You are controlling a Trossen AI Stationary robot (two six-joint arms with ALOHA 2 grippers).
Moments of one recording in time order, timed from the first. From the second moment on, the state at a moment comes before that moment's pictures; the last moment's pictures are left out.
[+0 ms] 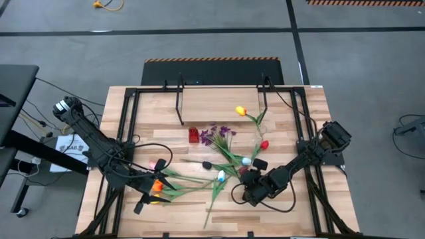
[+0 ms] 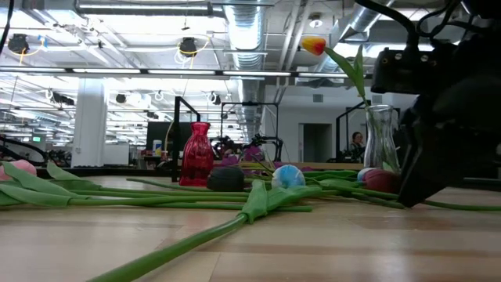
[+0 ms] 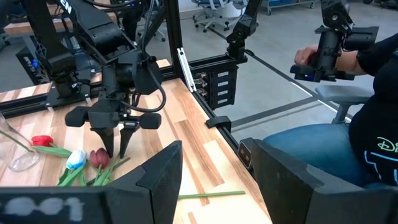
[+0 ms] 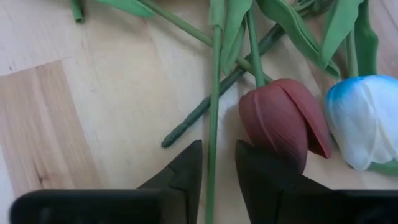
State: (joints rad) left arm -0.79 1.07 0.79 0.01 -0.38 -0.09; right arm 0.60 1.81 0.92 -0.44 0.46 0.84
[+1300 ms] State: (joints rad) left arm -0.78 1.07 0.79 0.04 -0.39 0.01; right arm 0.72 1.72 1.35 -0.94 1.02 0.67
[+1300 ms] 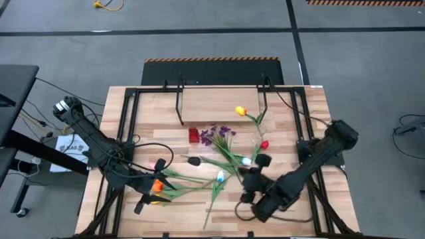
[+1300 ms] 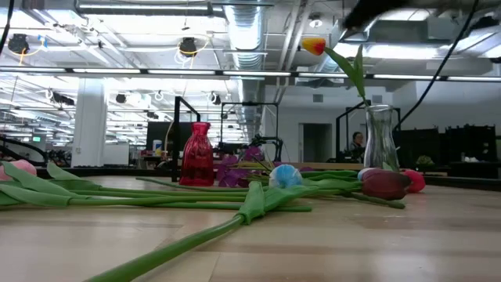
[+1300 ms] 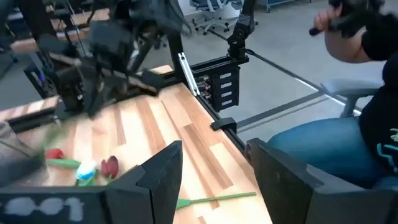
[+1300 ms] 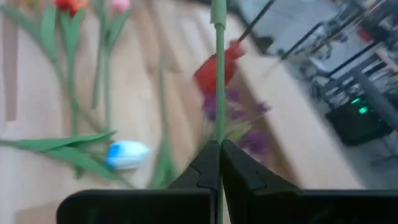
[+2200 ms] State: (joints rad) left arm -0.43 1.13 0.79 0.47 -0.24 0.12; right arm 0.56 1.31 0.83 0.62 0.57 -0.28
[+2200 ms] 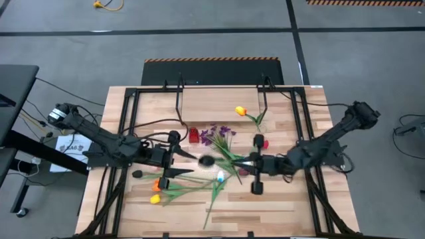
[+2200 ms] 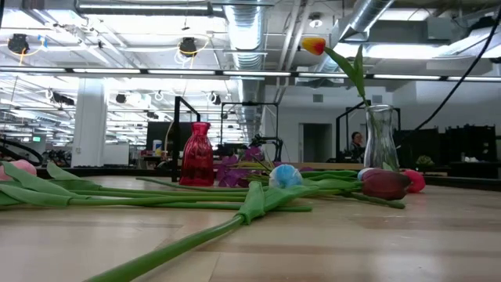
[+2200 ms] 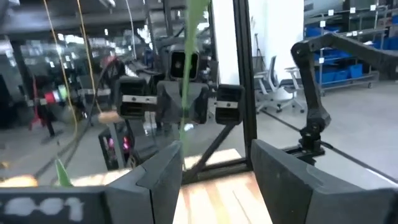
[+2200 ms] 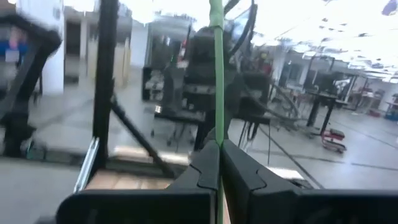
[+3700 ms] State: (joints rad) left arm -0.32 1.28 0.79 0.70 -0.25 -0.05; right arm 0.37 1.72 0.74 1.27 0.39 -0.24
